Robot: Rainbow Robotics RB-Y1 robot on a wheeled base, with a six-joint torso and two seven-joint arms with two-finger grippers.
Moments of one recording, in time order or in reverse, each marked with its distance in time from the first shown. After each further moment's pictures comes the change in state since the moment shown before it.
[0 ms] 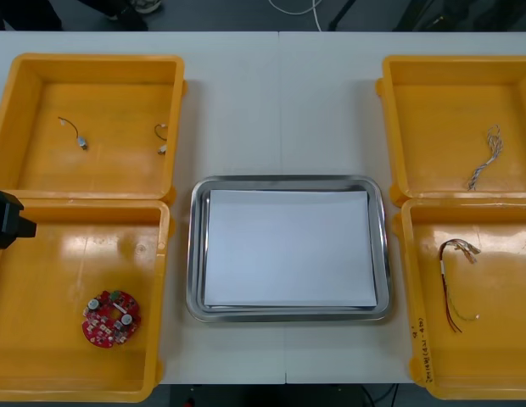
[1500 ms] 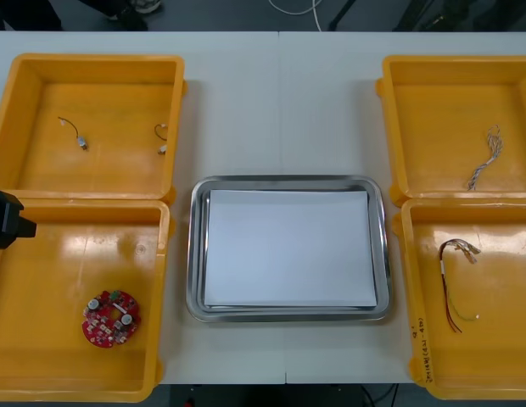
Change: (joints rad) right arm 0.000 0.000 0.000 0.000 0.000 0.000 0.000; left arm 0.000 0.000 0.000 0.000 0.000 0.000 0.000
